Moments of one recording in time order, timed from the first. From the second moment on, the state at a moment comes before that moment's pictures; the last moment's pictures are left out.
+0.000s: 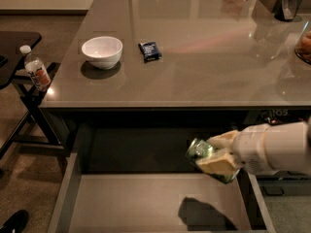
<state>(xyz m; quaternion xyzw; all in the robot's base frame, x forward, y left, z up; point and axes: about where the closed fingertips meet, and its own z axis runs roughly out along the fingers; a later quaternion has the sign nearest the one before) 0.413 -0.144 0.787 -0.44 0.81 0.18 0.34</state>
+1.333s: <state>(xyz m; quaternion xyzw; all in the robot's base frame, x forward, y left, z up) 0.454 -0.093 0.642 -0.42 0.81 0.18 0.36</state>
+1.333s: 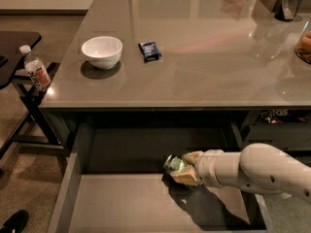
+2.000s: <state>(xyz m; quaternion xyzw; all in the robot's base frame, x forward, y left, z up) 0.473 -0.090 0.626 -0.40 0.82 0.17 0.38</state>
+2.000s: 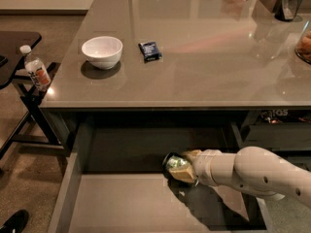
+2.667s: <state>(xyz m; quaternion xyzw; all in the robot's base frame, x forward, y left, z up) 0.473 -0.090 0.626 -0.40 0.82 0.17 0.38</state>
